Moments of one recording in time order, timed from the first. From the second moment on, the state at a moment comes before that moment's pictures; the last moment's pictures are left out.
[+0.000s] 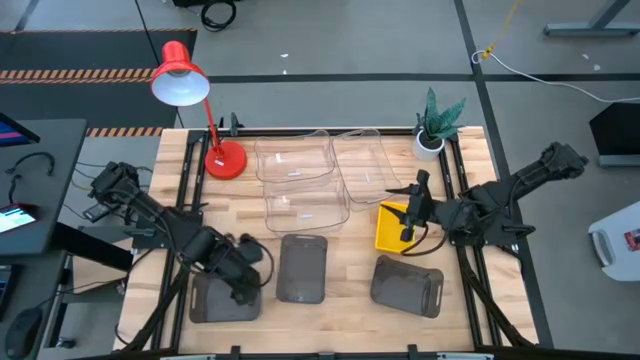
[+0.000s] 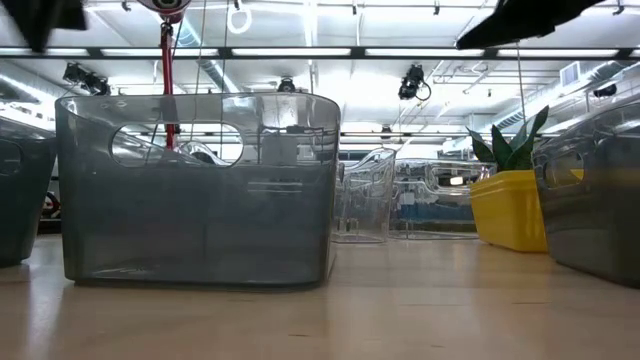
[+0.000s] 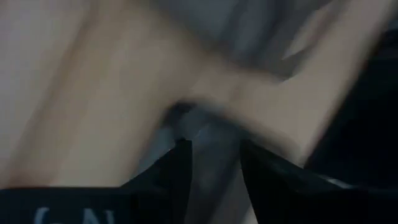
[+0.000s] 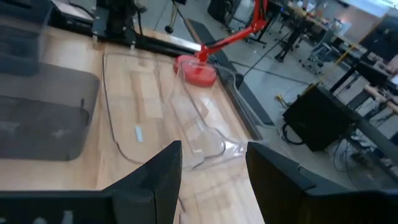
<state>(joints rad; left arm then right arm) -0.61 1.43 1.22 -1.06 -0.08 -1.11 0.43 0.86 0.64 -0.22 0.82 -0.09</state>
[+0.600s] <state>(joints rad) -0.63 1.43 1.11 -1.14 -0.09 -1.02 0.25 0.86 0.64 -0.14 0.58 -0.19</state>
